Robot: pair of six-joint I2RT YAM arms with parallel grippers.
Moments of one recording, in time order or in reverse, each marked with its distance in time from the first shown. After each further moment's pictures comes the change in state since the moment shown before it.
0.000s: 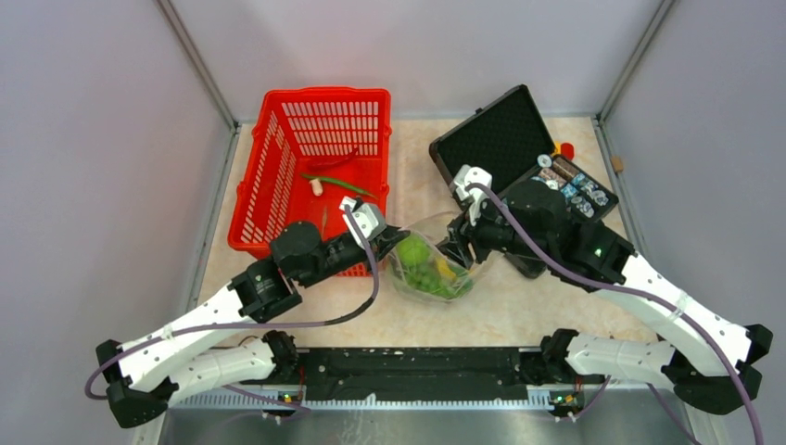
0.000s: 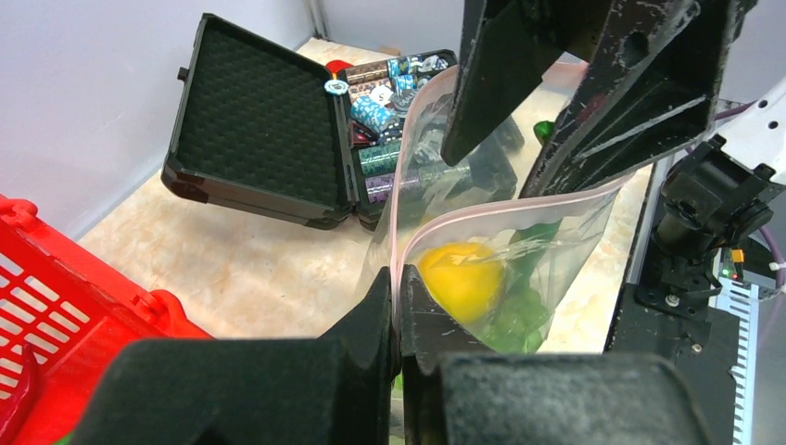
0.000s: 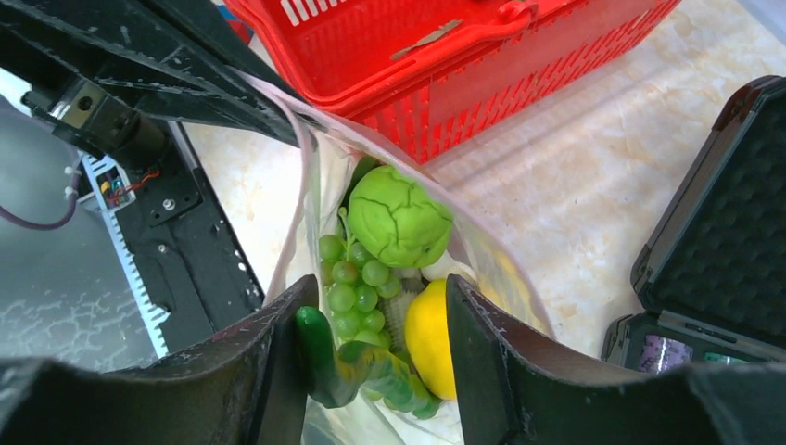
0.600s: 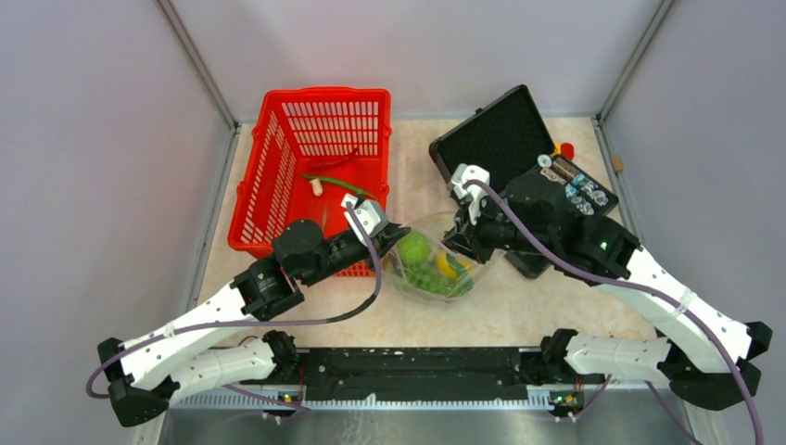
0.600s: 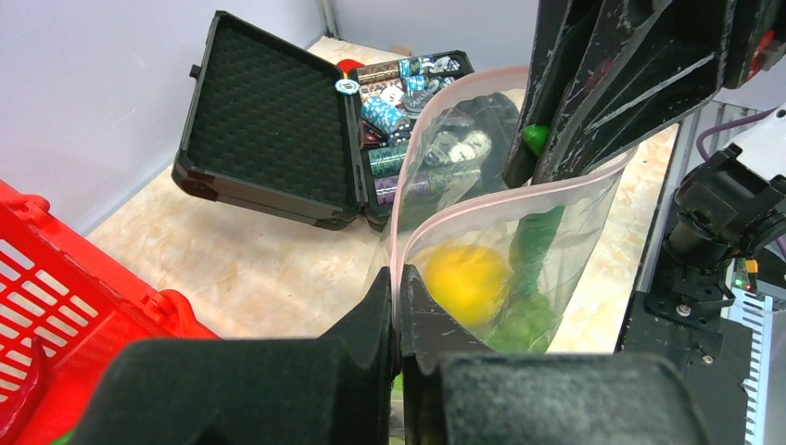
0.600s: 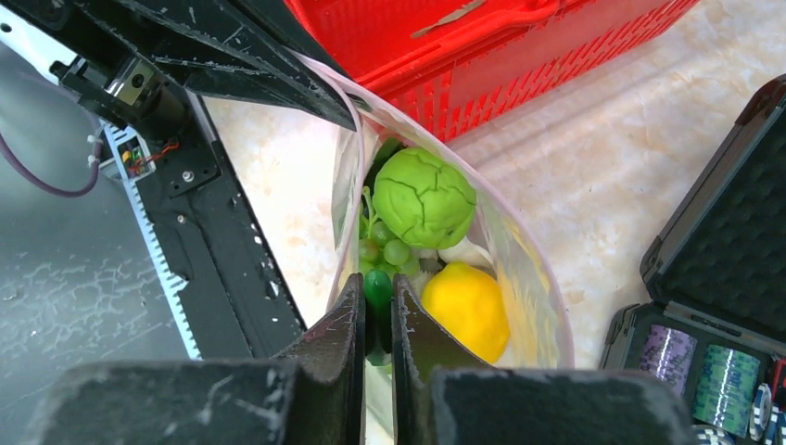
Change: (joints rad) left arm 0.002 0.024 0.008 0.018 -0.026 -0.008; right arm -0.002 0.031 0.105 -0.130 -0.051 -0.021
